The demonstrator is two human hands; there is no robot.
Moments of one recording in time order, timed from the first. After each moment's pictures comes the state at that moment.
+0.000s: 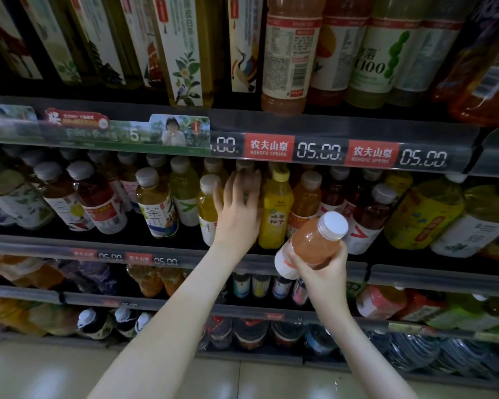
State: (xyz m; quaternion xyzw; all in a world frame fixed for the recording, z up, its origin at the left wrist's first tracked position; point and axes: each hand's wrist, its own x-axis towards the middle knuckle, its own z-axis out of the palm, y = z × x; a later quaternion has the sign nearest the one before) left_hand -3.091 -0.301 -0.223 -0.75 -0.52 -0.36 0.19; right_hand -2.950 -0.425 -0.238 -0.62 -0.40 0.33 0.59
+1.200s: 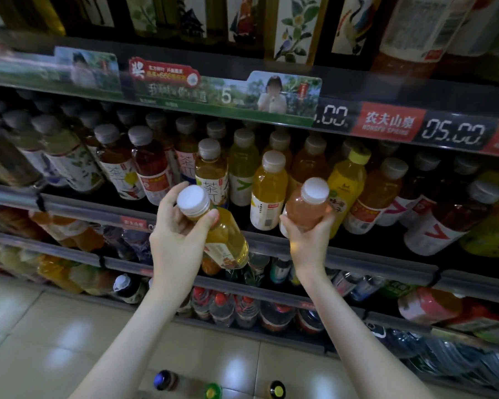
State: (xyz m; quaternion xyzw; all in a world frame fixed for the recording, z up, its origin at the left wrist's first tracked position) left_hand -3.258 -0.388 -0.205 -0.45 -0.54 -0.64 -0.32; right_hand -3.069 -0.337 -0.275 -0.59 -0.41 0.31 0.62
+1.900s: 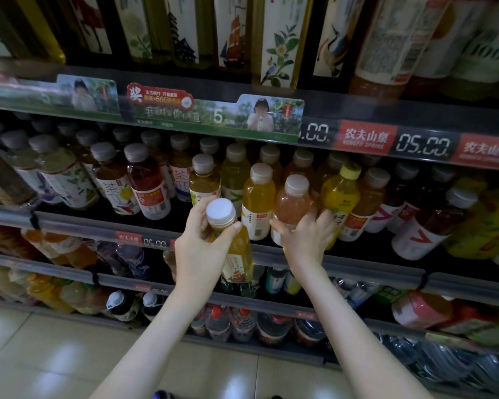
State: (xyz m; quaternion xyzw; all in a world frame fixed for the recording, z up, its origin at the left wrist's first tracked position) left_hand -3.232 -0.383 -0.202 -0.50 -0.54 -0.58 -0.35; right_hand -3.068 -0.331 -0.244 -0.79 -0.51 0.08 0.32
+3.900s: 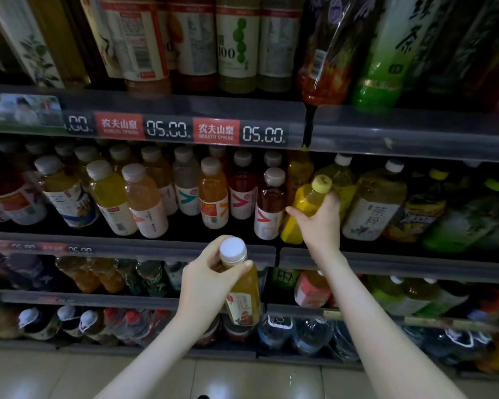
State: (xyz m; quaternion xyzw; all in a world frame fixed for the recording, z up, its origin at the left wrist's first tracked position) left_hand -2.950 -0.480 -0.211 -0.56 -0.53 -0.45 -0.45; right_hand -2.743 -0.405 -0.209 -0.71 -0.48 0.13 0.49
